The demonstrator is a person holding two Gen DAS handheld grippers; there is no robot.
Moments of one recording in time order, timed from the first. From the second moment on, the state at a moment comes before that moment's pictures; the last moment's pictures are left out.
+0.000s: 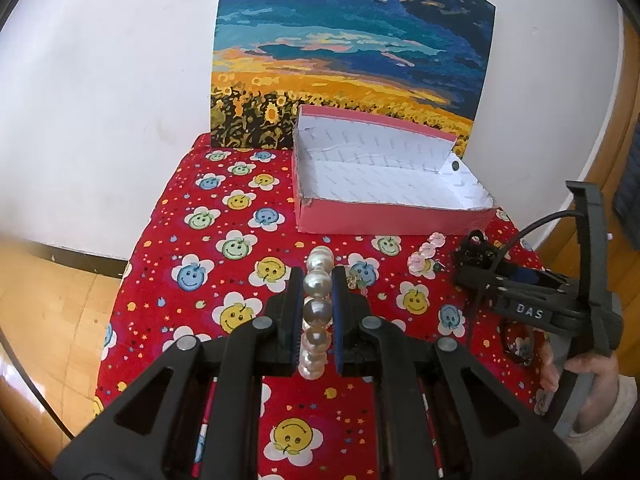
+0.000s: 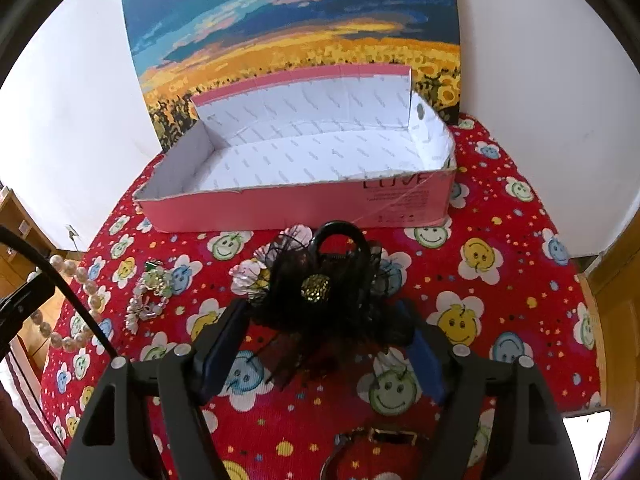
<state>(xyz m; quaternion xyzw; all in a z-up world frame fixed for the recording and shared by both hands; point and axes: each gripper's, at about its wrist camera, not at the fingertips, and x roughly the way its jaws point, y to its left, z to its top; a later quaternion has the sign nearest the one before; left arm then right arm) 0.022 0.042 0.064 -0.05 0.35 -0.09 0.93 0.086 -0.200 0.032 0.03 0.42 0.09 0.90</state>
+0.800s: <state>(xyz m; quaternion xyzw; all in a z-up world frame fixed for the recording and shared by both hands) 0.027 0.034 0.072 -0.05 0.35 -0.09 0.93 0.103 -0.183 0.022 0.02 0.44 0.09 0.89</state>
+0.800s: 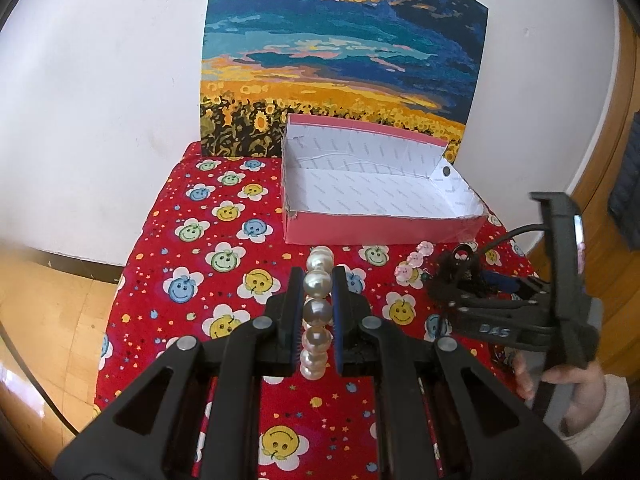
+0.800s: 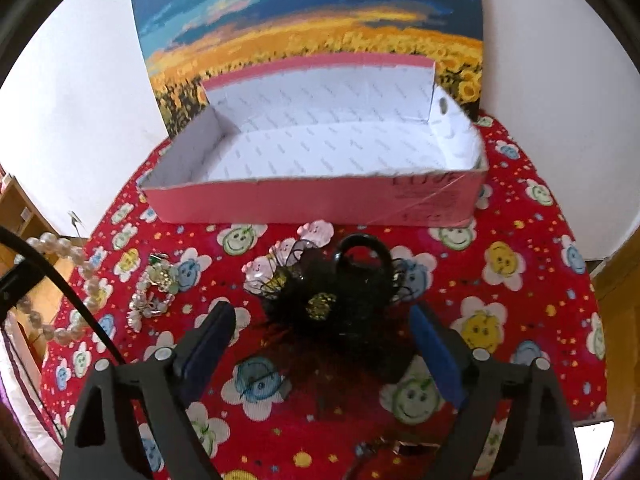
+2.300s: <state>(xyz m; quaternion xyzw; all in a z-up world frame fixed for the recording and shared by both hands) 0.171 -0.030 0.076 0.00 0.34 -0.14 0.93 0.189 -0.208 0.080 -0.02 0.40 0.09 0.91</state>
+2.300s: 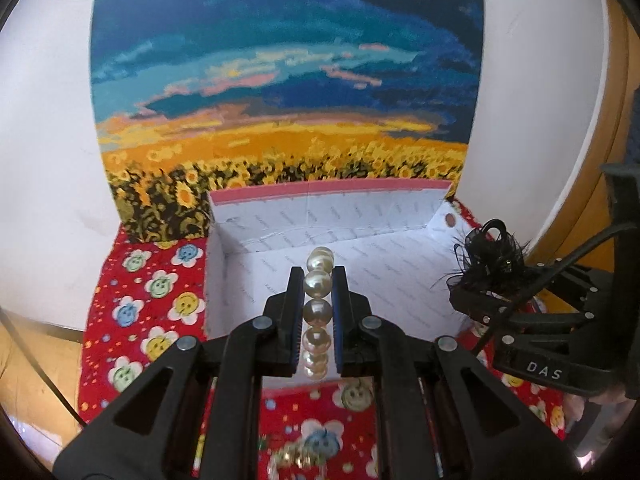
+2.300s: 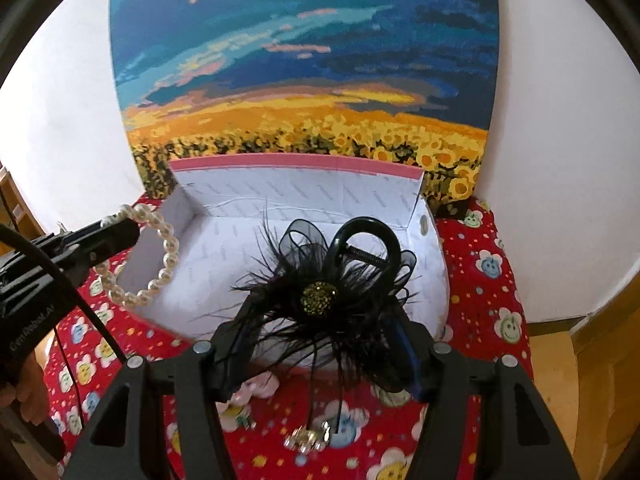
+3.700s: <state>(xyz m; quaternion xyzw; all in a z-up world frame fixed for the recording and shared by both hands) 0.138 -0.016 0.080 0.00 0.37 -0.11 0.92 0.149 -0.202 0.100 -0.02 0.39 0.10 0.92</state>
